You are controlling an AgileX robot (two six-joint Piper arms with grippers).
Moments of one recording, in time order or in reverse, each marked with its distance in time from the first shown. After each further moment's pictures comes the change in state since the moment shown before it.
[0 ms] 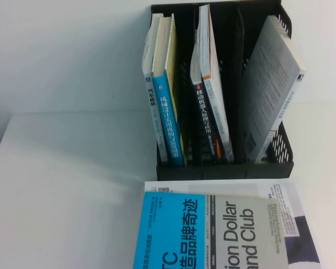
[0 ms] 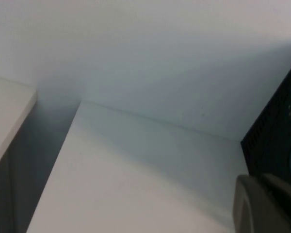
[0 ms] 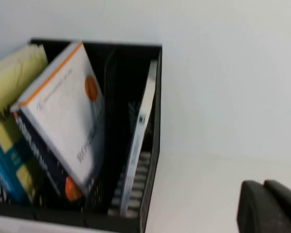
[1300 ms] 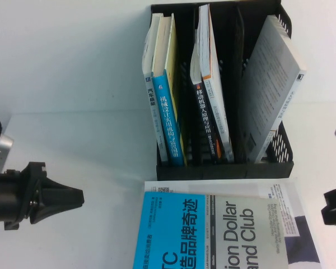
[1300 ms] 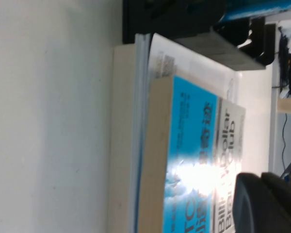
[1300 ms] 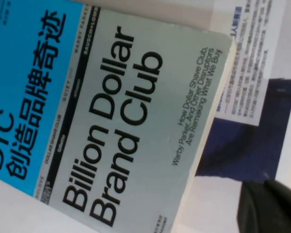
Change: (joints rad) right arm 0.233 0.708 -0.044 0.083 0.325 0.168; left arm 0.330 0.996 -0.038 -1.318 0.562 1.190
